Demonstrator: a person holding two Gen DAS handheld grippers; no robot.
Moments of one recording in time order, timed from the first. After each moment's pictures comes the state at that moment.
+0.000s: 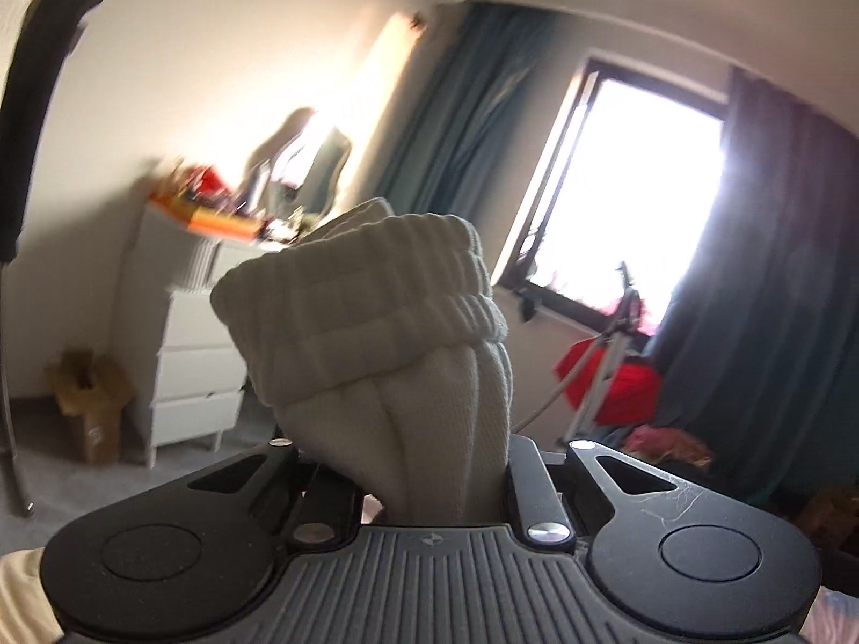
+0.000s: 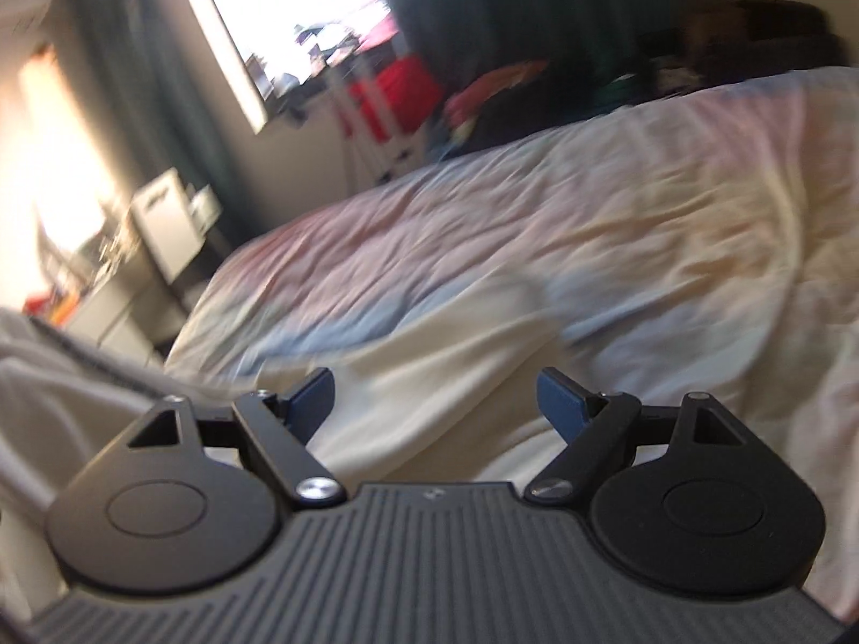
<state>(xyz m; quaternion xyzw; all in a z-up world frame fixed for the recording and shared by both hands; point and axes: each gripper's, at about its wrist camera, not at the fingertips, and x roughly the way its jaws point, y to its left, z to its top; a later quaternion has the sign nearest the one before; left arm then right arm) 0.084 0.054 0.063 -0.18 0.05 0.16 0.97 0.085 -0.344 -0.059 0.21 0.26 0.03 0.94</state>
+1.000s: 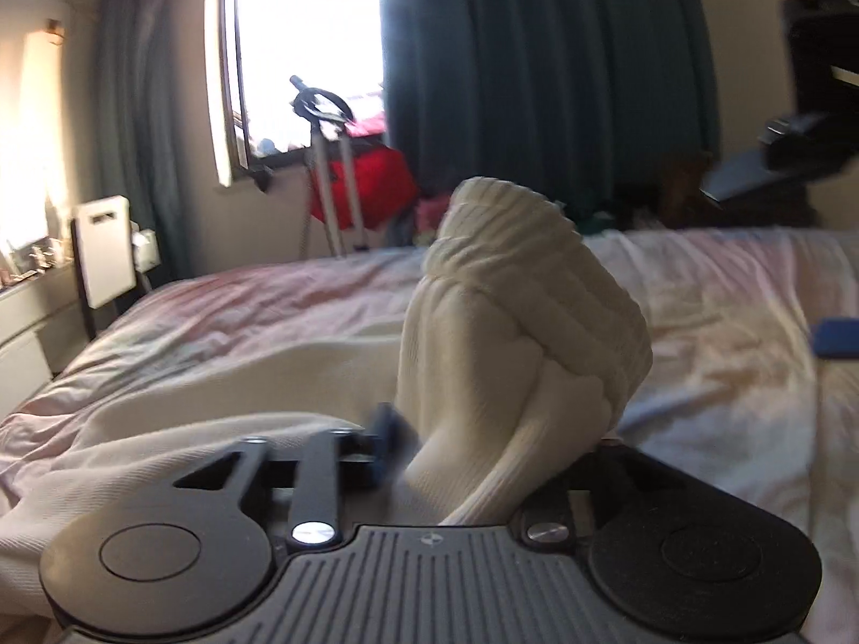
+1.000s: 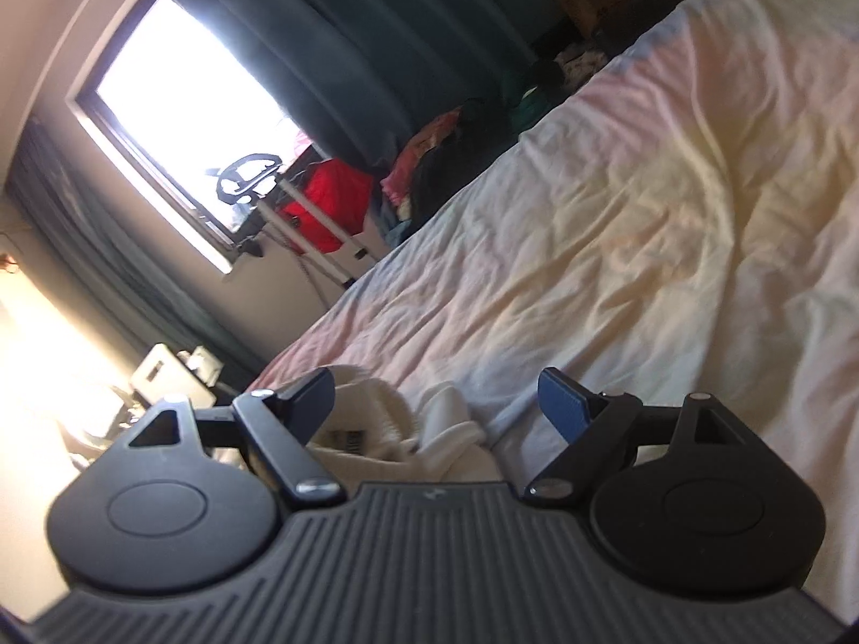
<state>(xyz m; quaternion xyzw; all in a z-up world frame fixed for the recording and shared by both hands) 0.155 -0.253 -0.133 0.09 0.22 -0.07 0.97 0.109 -0.437 -0.095 0.39 0.20 0.00 0.90</state>
